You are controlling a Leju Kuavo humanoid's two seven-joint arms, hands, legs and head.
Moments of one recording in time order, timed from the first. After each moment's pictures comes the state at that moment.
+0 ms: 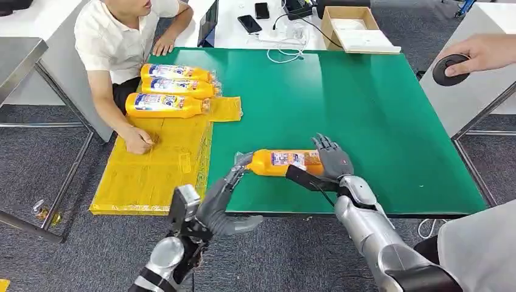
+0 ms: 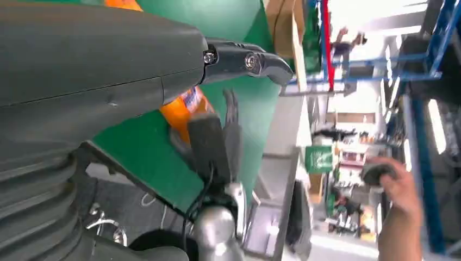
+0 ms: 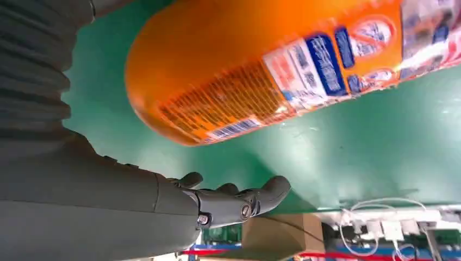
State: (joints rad) left arm -0.18 -0.20 -0.64 -1.31 0.21 -0.24 -0.35; right arm -0.64 -0.06 0.22 -0.44 0.93 -0.17 -0.16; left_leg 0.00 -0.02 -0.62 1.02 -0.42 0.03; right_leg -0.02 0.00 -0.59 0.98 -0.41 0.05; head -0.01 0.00
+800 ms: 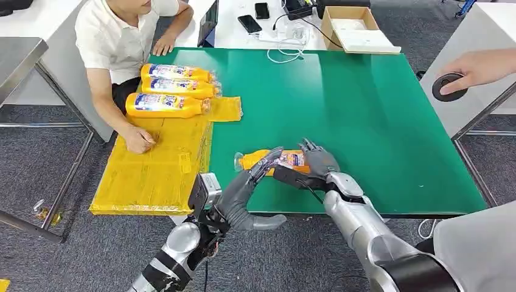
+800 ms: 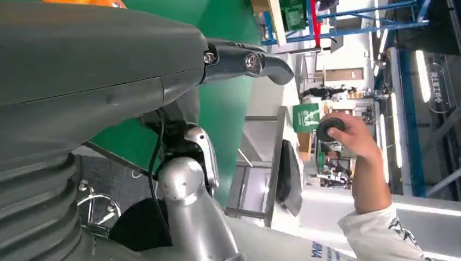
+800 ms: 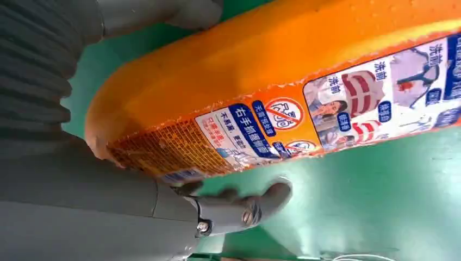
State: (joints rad) left arm -0.30 -0.22 -0.73 -1.24 0.29 -0.28 -0.35; right arm -0.70 -0.01 0.24 -0.35 0.93 0.01 -0.11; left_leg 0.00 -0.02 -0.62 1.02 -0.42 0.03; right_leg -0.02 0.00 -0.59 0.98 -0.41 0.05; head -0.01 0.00
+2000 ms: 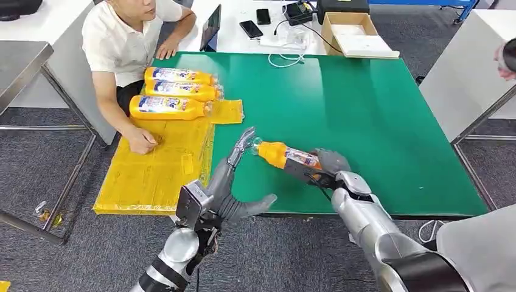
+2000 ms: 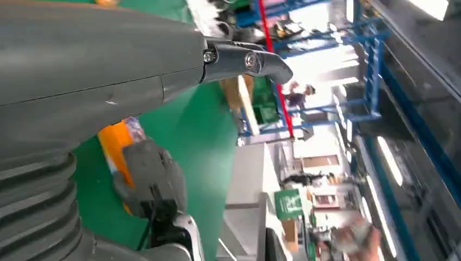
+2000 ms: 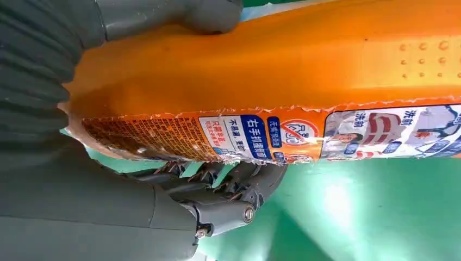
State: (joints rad) left arm -0.24 -0.22 -0.73 -1.35 0.16 0.07 -0.41; right arm -0.69 -0.08 0.23 -0.32 0.93 0.05 0.04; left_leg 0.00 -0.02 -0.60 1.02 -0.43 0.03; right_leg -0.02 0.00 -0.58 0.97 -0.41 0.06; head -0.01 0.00
